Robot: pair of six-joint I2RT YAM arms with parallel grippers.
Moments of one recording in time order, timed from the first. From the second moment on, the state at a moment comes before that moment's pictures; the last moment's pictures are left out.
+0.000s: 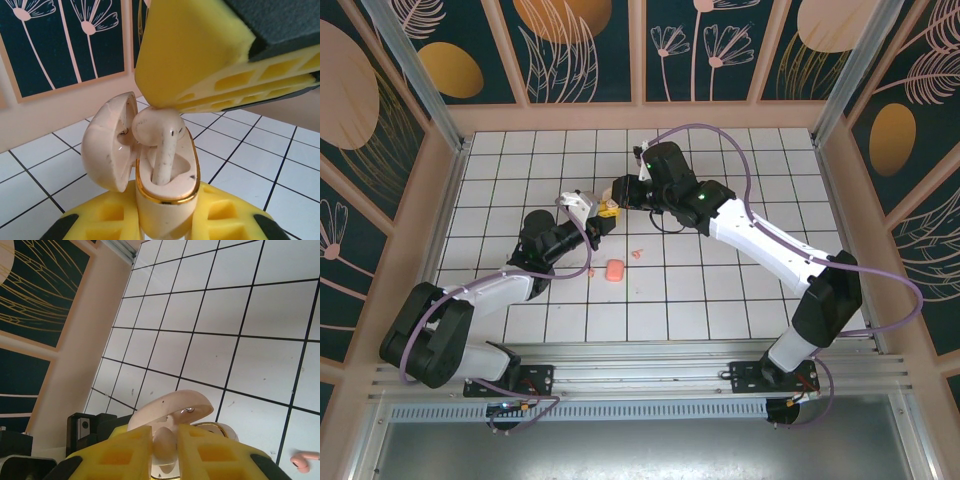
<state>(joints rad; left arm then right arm) -0.47 1.38 0.55 0.80 0.44 -0.03 0.79 1.61 1.49 -0.42 -0.15 0.70</state>
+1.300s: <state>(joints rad) -0.47 1.36 0.55 0.77 0.44 -0.02 0.81 1.61 1.49 -0.43 -0.17 0.68</state>
